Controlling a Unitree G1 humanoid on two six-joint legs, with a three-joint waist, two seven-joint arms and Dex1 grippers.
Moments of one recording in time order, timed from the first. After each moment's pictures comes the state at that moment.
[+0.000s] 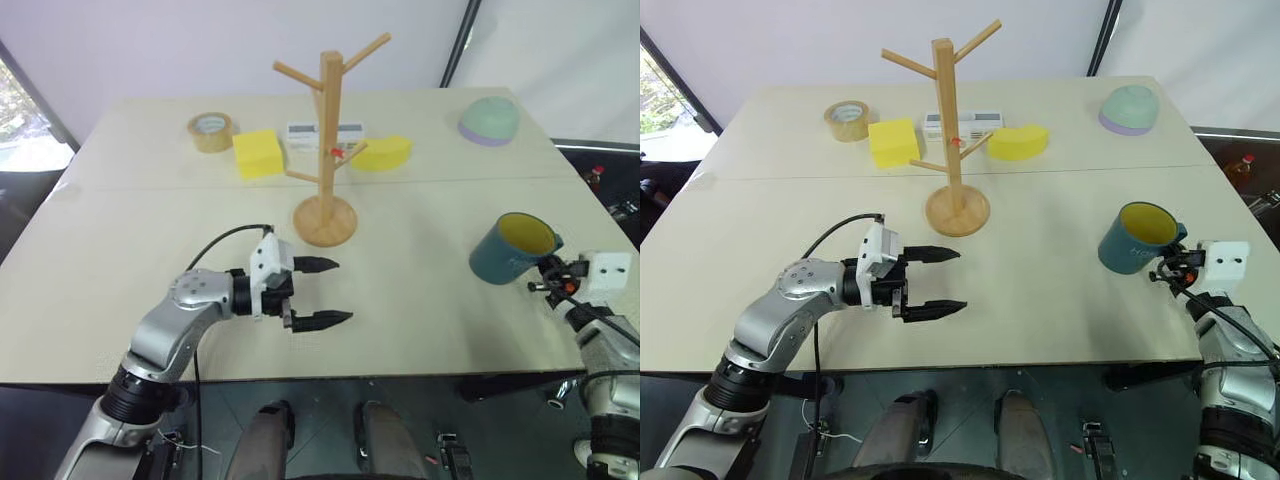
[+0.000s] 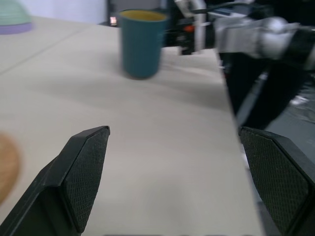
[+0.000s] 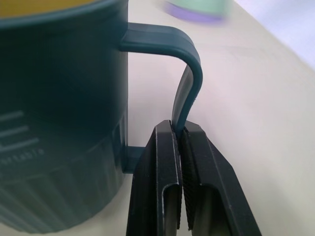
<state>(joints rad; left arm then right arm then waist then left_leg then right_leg) -0.34 0.49 -0.15 -0.24 -0.45 0.41 -0.99 -0.05 -0.63 -0.42 0.07 0.30 0.11 0.50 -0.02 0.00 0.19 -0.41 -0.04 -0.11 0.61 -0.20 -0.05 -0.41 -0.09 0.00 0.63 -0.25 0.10</state>
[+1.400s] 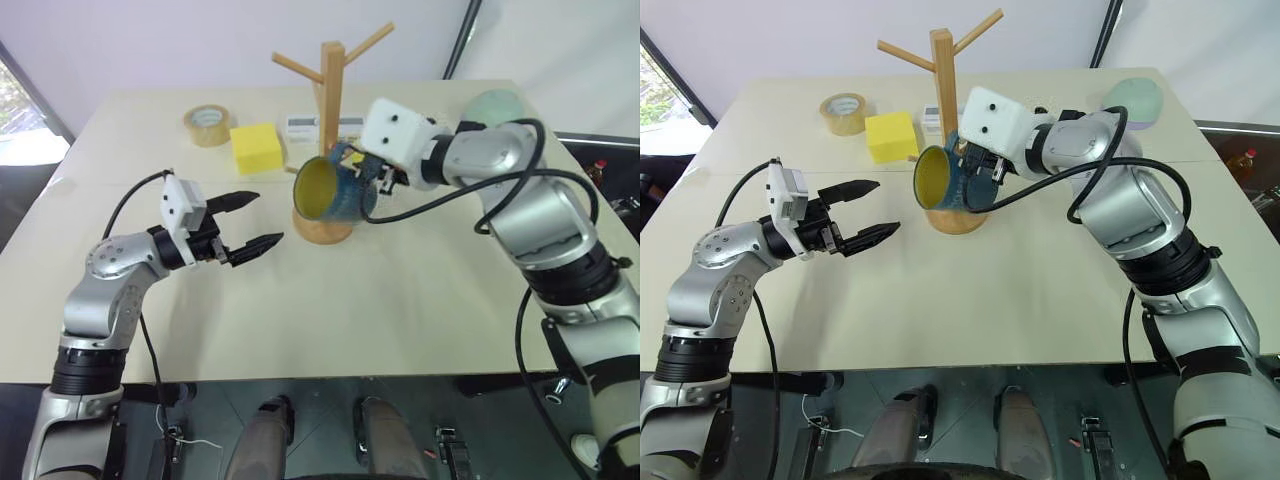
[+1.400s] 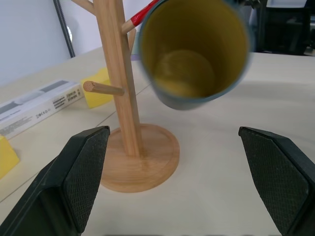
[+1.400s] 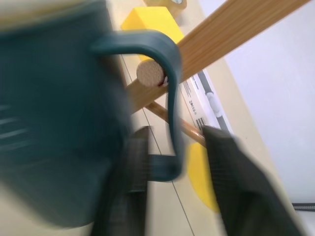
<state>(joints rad) -0.41 0.60 0.10 -0.10 -0.51 0.30 -0.97 -1.04 -0.70 0.41 -0.21 -0.06 0.79 0.77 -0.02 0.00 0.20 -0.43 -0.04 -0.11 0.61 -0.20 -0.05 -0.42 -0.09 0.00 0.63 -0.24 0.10</state>
